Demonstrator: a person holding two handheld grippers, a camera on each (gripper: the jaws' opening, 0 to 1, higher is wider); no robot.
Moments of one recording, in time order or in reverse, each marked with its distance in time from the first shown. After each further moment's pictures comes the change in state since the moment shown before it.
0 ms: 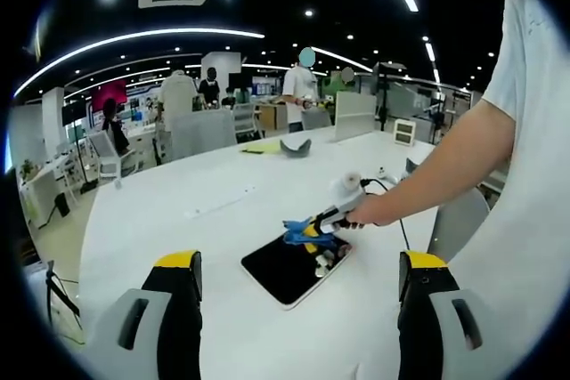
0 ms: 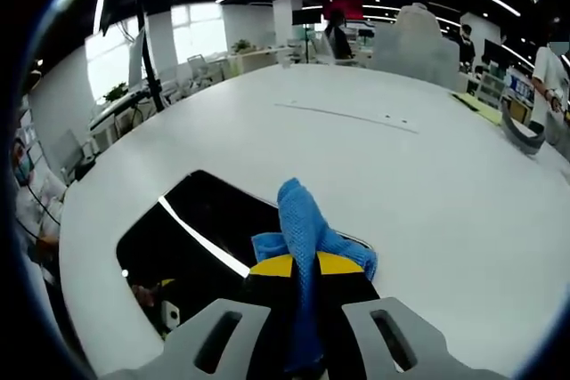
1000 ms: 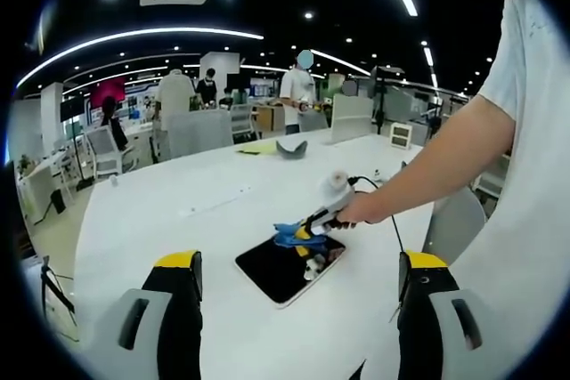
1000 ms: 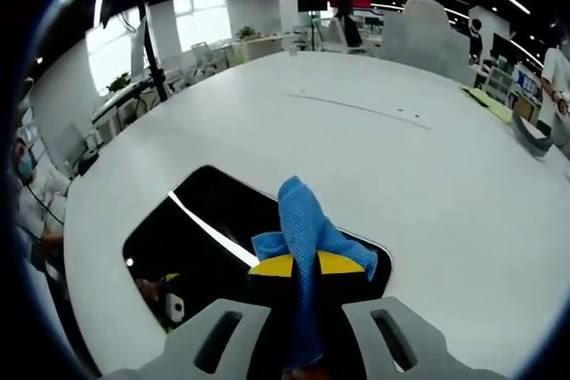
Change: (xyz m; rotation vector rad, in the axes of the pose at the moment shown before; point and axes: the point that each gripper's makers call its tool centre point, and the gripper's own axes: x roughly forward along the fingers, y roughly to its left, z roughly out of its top) left arm -0.005 -0.005 -0.005 -0.016 -0.004 -0.023; right arm 0.002 0.015 0.000 -0.023 0.071 0.027
